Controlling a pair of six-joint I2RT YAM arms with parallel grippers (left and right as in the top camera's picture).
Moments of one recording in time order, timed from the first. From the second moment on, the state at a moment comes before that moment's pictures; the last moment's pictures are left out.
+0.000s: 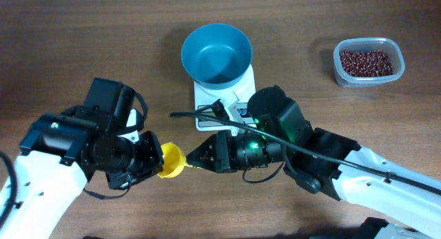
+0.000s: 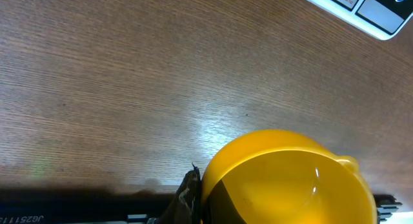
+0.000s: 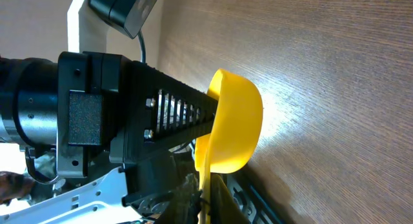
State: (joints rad) left arm -0.28 1.14 0.86 -1.13 0.28 -0.64; right arm 0.77 1.29 0.65 0.08 -0.70 0.99
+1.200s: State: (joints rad) left arm -0.28 1.14 0.86 -1.13 0.28 -0.66; right arm 0.77 1.29 0.65 0.05 -0.73 1.00
